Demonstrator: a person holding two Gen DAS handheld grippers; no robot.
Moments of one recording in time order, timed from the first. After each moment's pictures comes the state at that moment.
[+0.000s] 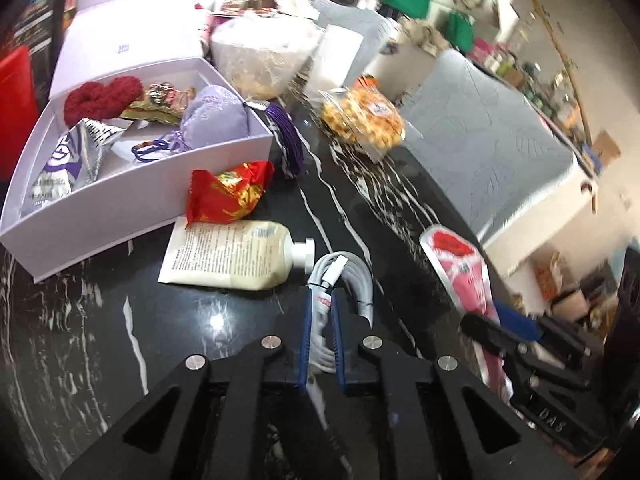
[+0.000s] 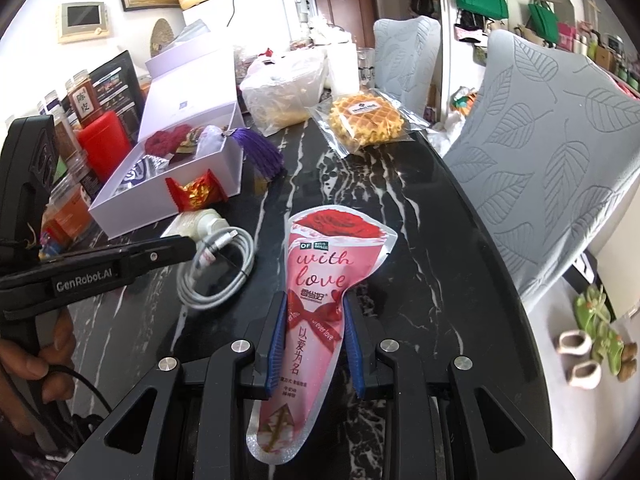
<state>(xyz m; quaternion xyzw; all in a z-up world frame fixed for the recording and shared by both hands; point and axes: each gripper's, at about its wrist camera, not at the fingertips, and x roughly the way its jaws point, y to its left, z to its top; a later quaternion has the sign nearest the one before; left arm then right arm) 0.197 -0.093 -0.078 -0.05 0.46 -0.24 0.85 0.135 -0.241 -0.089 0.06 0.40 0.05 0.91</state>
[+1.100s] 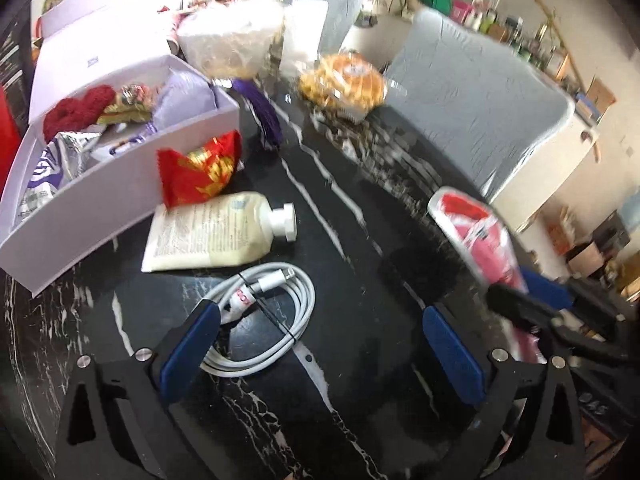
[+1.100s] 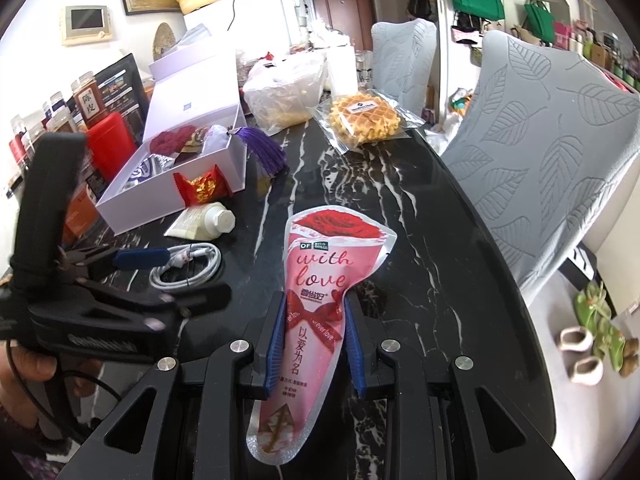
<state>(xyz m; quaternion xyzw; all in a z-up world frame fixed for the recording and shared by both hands) 0.187 -0.111 -0.094 0.02 0.47 -0.26 0.84 0.118 -0.240 -0.089 0.07 0.39 0.05 0.92</state>
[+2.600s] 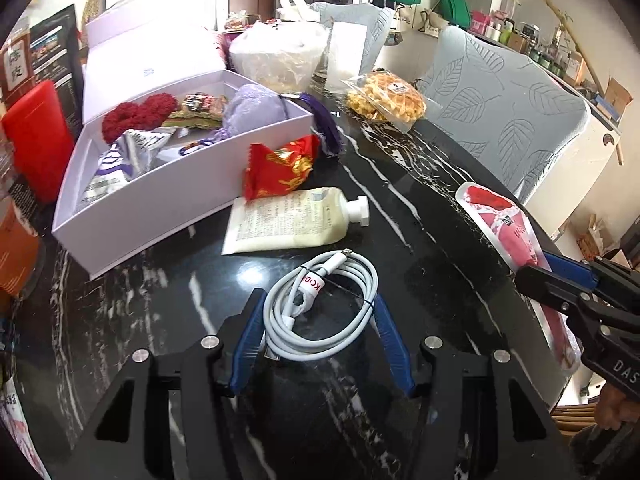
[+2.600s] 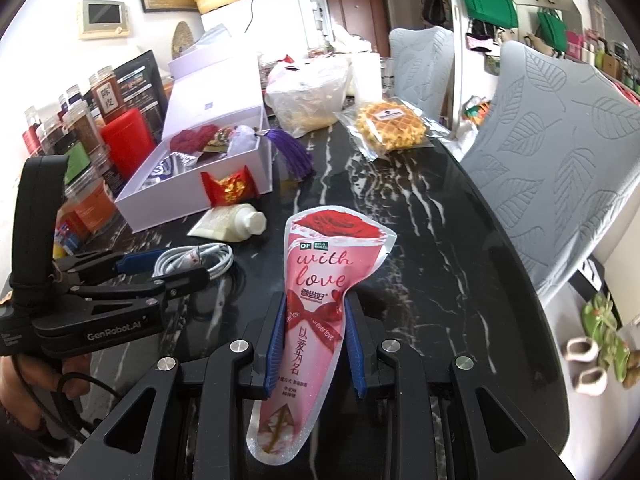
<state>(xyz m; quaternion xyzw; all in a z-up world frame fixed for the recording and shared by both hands) 0.164 -0.070 -0.087 0.05 0.44 -0.20 0.88 0.118 -0.217 -0.085 0.06 0.38 0.07 0.92</state>
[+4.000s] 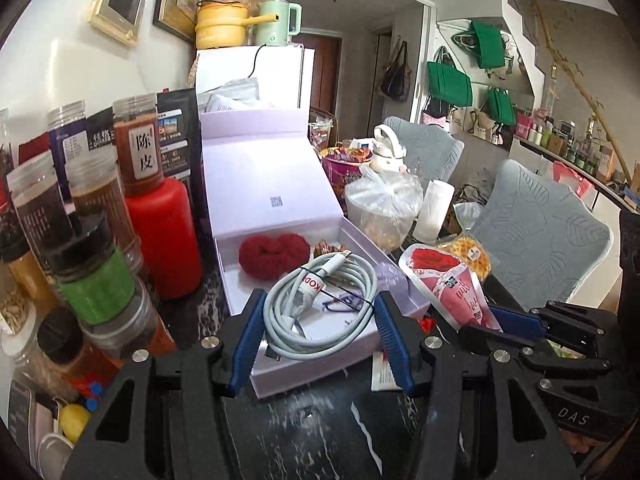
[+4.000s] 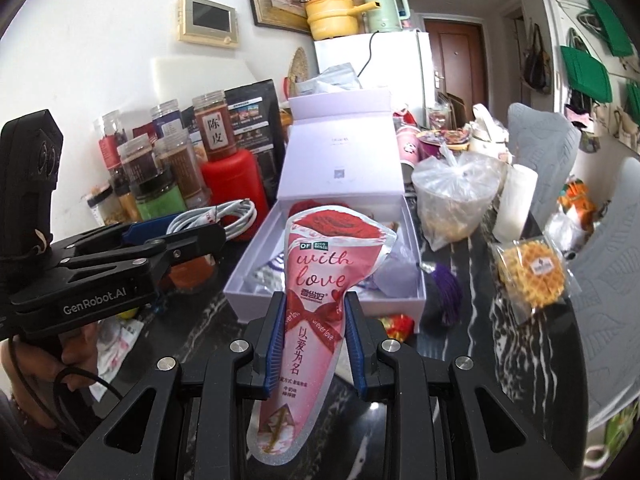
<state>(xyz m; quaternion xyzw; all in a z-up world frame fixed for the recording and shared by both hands) 0.197 0.045 0.028 -0.02 0.29 -0.11 0.95 0.197 -0.107 -0.003 0.01 0.30 0.22 0.93</state>
